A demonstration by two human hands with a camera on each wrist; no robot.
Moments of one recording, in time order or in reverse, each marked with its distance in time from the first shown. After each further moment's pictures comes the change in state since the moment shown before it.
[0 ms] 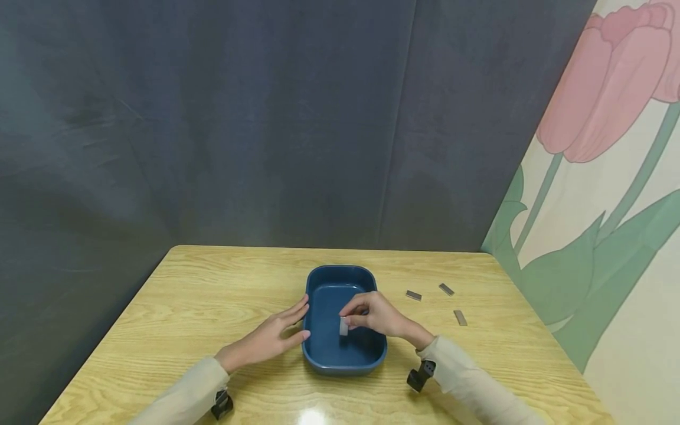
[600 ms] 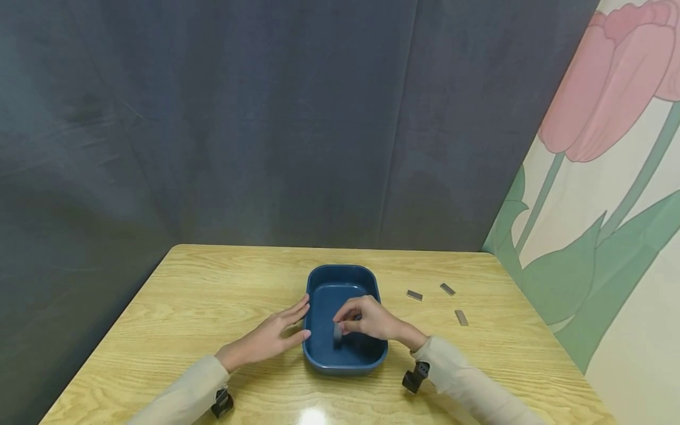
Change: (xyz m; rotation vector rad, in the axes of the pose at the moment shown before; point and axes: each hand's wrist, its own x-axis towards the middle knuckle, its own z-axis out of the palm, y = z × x) left_hand 0.001 0.000 0.000 -0.008 -0.012 -0.008; right_hand 0.006 -0.002 0.013 -0.033 -0.053 -0.013
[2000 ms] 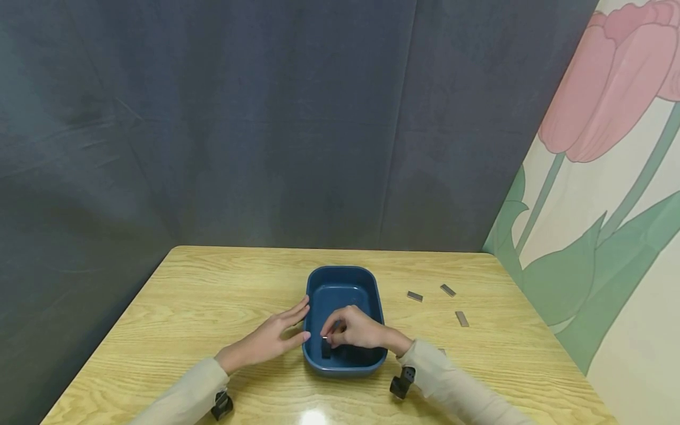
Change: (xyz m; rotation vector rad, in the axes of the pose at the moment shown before) left_hand 0.001 -0.001 0.001 0.030 0.016 0.033; right_hand 0.015 -0.001 0.022 0.026 -0.106 0.088
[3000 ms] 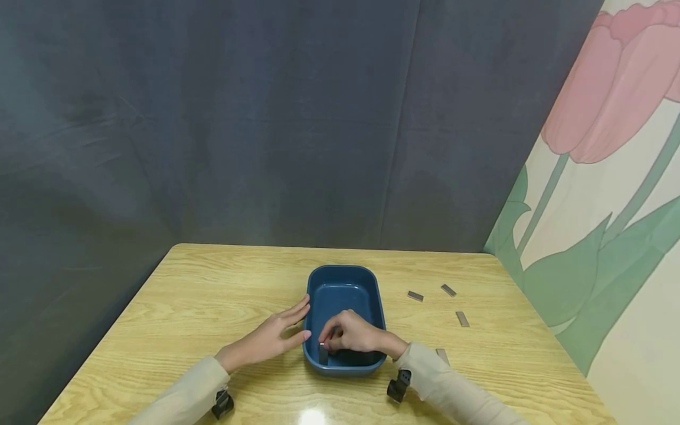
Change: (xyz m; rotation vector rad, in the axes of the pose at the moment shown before) left_hand -0.002 0.002 -0.002 -0.021 -0.014 -0.028; right_hand 0.003 -0.002 0.009 -0.095 -0.013 0.033
